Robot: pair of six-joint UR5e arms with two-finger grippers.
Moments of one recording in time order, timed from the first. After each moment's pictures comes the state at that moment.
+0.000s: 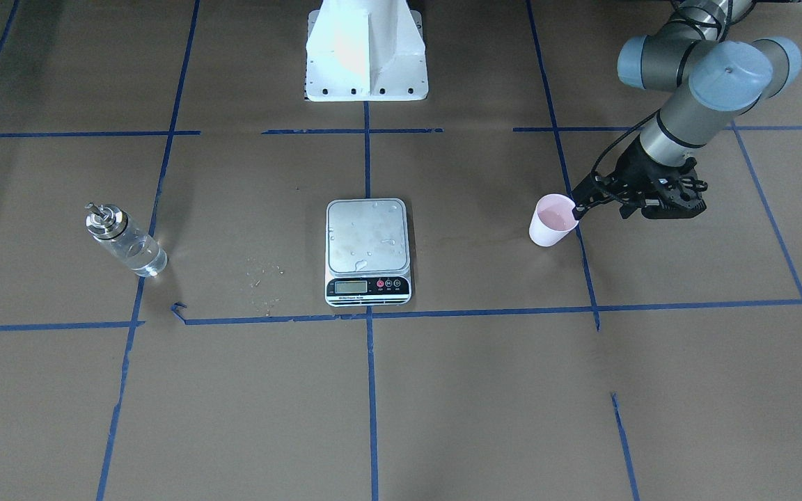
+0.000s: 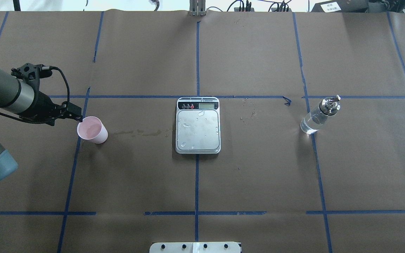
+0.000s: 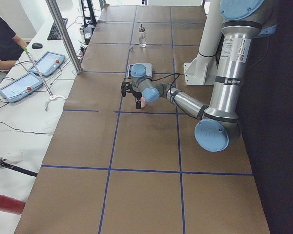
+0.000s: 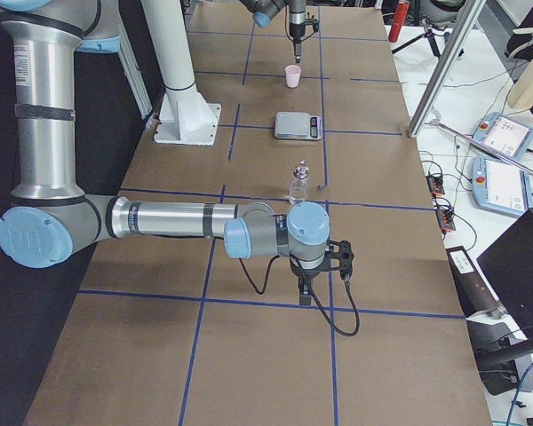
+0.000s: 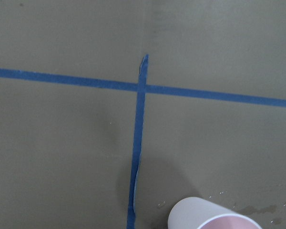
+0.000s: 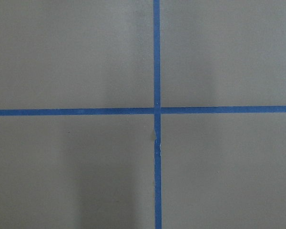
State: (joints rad) left arm -0.82 -1.72 -1.81 -1.98 -2.13 -1.09; right arm 1.56 -1.62 1.63 -1.44 2.37 0.13
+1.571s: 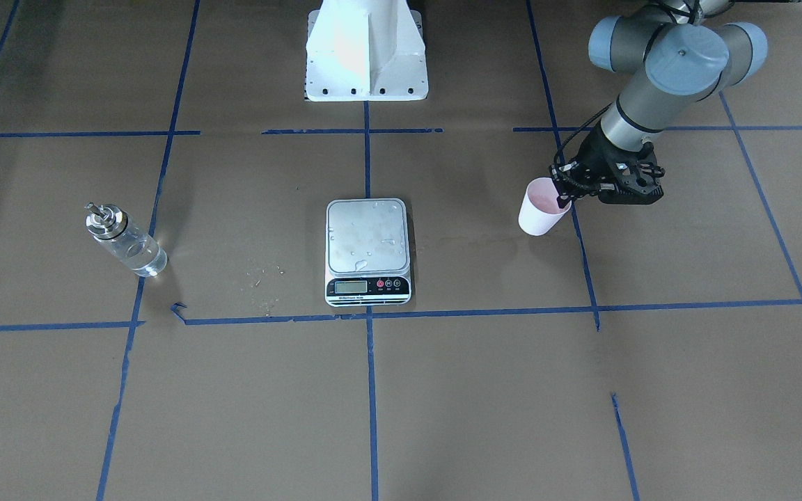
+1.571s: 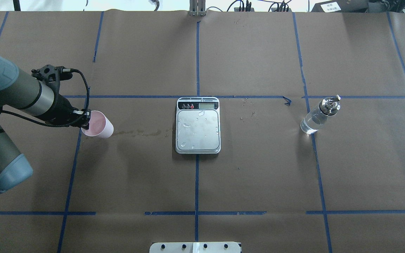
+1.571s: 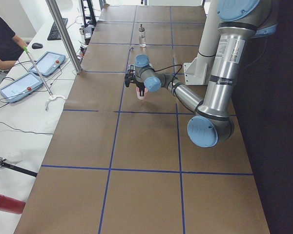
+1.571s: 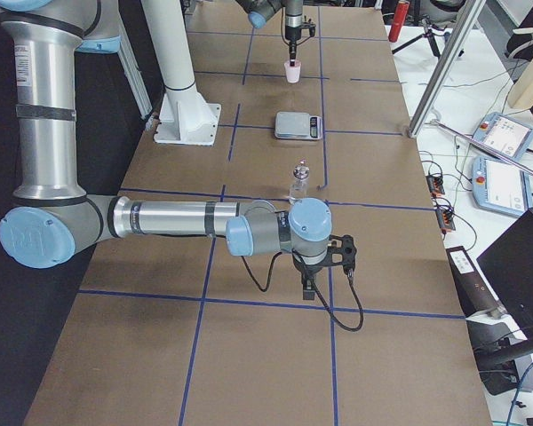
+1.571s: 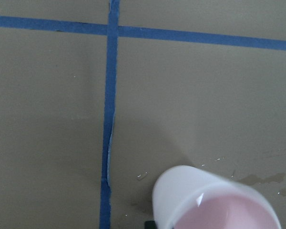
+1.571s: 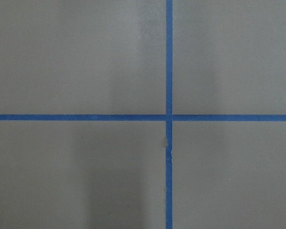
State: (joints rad) left arm -0.78 -1.84 -1.91 -1.76 -2.12 -1.10; right arm 1.56 -1.61 1.64 -1.44 2.40 0.13
